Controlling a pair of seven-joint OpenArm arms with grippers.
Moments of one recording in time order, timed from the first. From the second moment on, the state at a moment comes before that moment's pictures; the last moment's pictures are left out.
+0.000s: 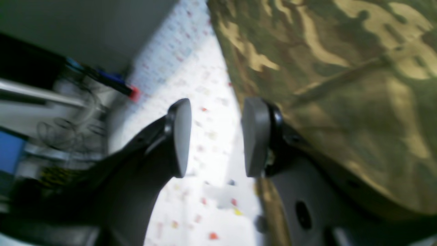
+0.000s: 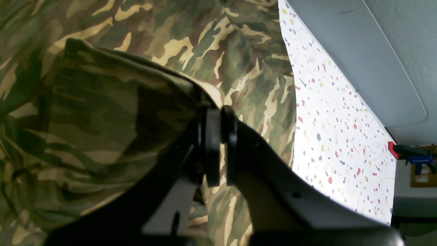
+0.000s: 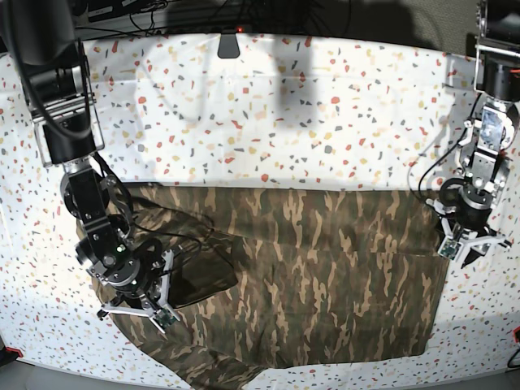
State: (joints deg) left arm -14.2 -25.5 8.9 60.0 15.8 -3.0 -0.8; right arm 30.2 22.6 -20.2 66.8 -8.2 19.6 -24.1
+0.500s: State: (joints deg) left arm -11.2 -25.5 8.9 60.0 7.9 -2.9 -0.7; right arm 30.0 22.5 -20.2 66.4 -11.3 14.8 -16.6
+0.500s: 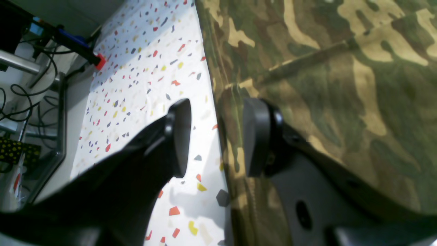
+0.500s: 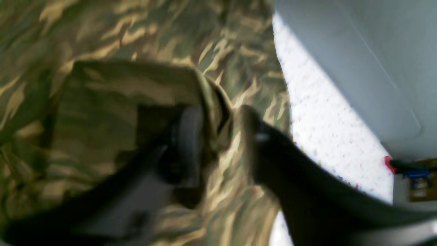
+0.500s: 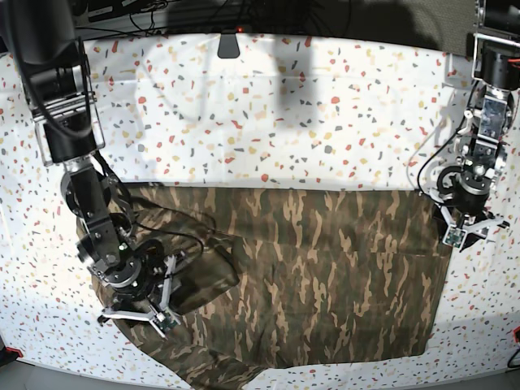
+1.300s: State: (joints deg) left arm -11.1 -25.5 8.9 60.0 7.9 -2.9 -0.8; right arm 31.7 18.2 -20.2 54.3 6.9 23.7 -18.4
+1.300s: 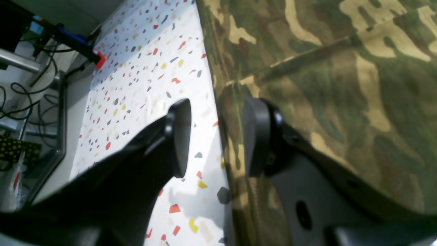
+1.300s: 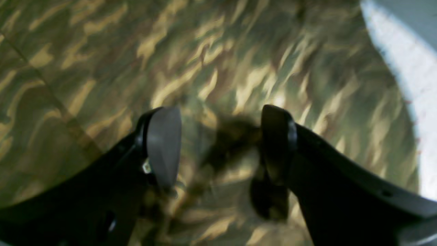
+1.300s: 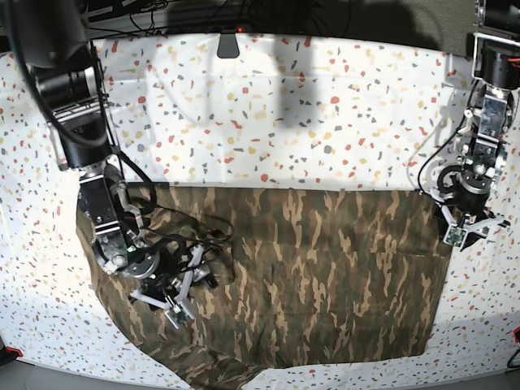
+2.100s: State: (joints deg) left arm -11.1 -25.5 8.9 60.0 7.9 -2.9 -0.7; right arm 41.7 18.0 -18.0 39.8 5.2 13.8 -15.4
